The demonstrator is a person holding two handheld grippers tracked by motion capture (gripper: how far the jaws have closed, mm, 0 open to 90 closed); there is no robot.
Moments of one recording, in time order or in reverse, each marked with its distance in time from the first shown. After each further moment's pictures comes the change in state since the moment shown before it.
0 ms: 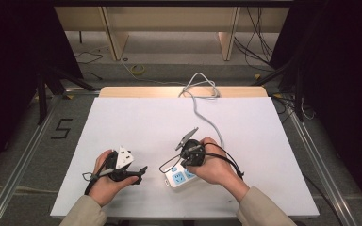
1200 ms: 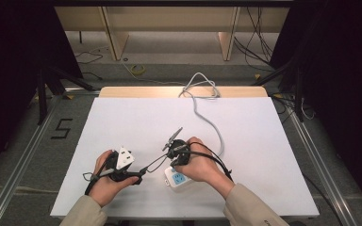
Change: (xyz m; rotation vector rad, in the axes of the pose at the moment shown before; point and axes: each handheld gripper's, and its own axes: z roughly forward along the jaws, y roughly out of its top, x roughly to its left) left arm -0.001 0.000 0.001 -0.001 -0.004 0.004; right arm 0.008 0.026 0.028 0.042 0.024 -0.022
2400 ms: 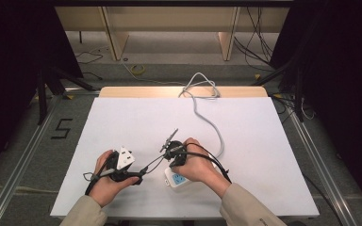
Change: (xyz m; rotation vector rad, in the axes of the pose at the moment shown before) left arm -0.001 0.000 0.000 0.002 -0.003 0.005; right arm 0.000 0.004 0.012 0.042 -0.008 -0.011
